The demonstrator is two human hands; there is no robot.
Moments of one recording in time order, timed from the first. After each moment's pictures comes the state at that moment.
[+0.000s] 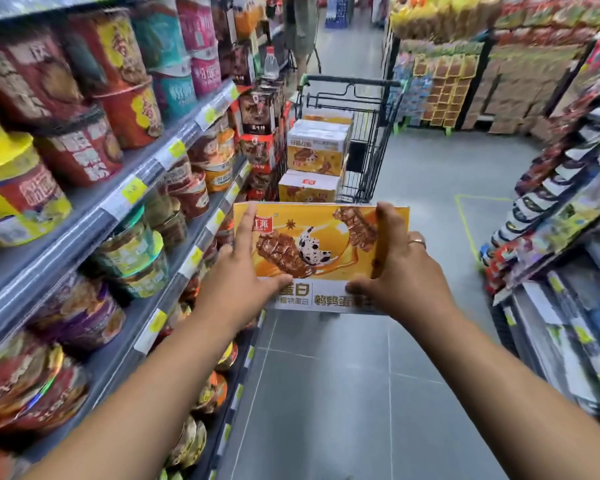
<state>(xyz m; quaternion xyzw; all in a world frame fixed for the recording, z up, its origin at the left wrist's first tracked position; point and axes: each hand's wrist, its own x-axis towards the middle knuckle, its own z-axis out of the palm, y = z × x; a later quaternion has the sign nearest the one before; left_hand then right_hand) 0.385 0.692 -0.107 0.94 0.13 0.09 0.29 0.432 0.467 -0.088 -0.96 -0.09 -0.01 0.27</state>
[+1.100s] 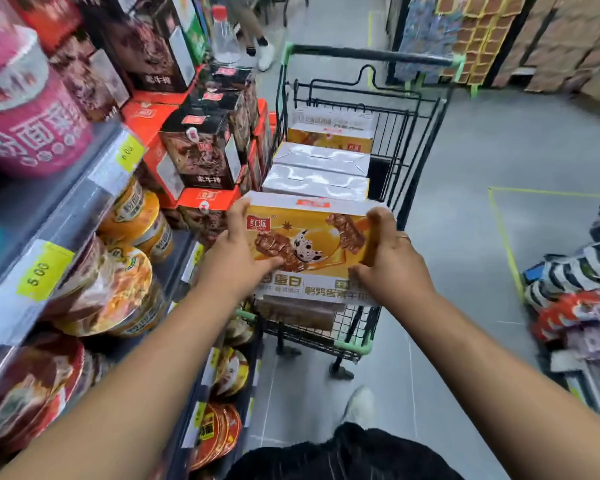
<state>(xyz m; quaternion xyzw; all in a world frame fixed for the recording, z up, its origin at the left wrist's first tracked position) 0.967 0.831 -0.186 0.96 0.15 0.00 0.24 0.997 0.599 -0.185 -0.96 -0.05 0.05 0.26</state>
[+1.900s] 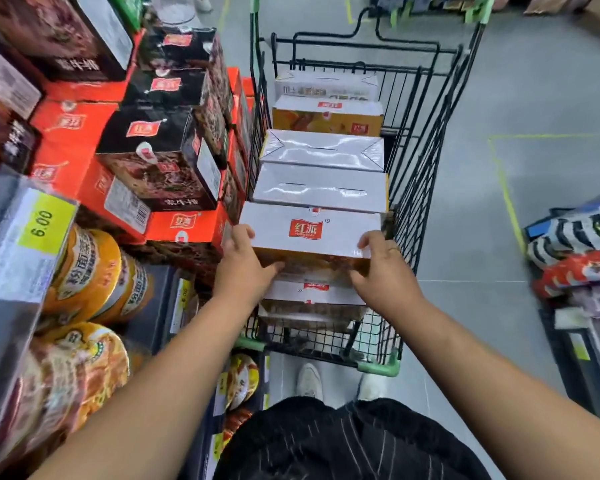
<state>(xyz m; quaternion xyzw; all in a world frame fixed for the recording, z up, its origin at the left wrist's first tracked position) 1.087 0.869 -0.268 0.94 0.17 -0.07 0.28 1.094 0.646 -0.265 -0.95 0.00 0.14 0.28</state>
